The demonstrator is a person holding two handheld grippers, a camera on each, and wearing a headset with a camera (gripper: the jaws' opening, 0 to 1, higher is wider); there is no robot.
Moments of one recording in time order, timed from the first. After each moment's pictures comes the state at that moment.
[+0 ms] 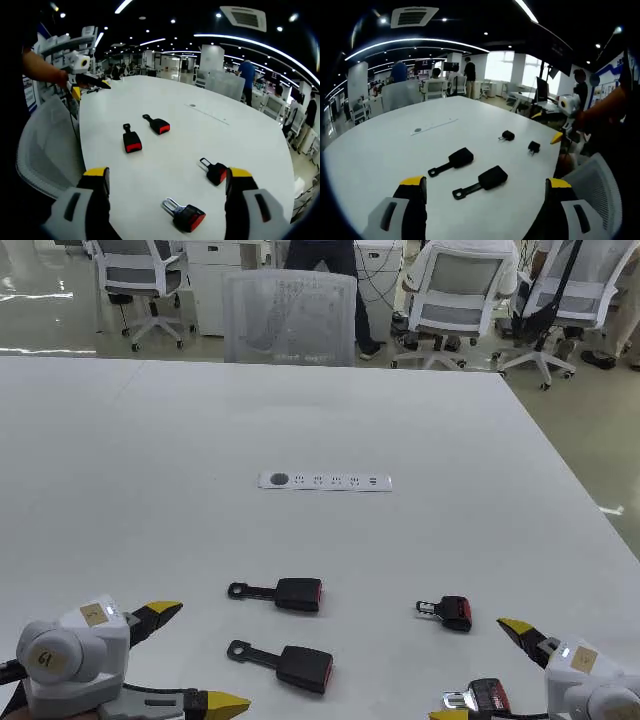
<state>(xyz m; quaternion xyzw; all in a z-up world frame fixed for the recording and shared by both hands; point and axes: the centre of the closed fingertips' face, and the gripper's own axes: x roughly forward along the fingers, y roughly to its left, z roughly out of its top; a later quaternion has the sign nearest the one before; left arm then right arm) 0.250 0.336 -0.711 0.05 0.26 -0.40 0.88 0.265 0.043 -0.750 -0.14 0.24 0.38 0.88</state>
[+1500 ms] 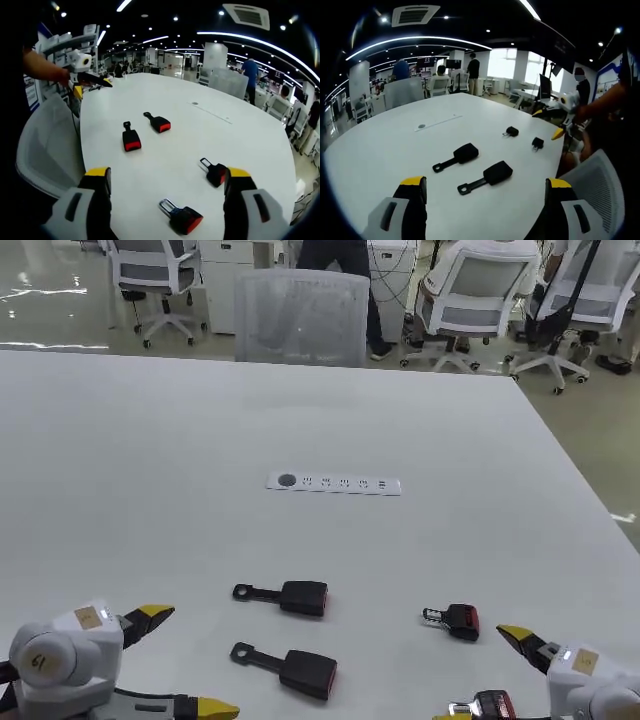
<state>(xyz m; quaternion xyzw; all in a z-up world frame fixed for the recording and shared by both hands) 0.261 0.336 -0.714 0.05 0.26 -0.40 0.88 0.274 0.042 -0.752 -0.14 0.24 0.39 0.88</state>
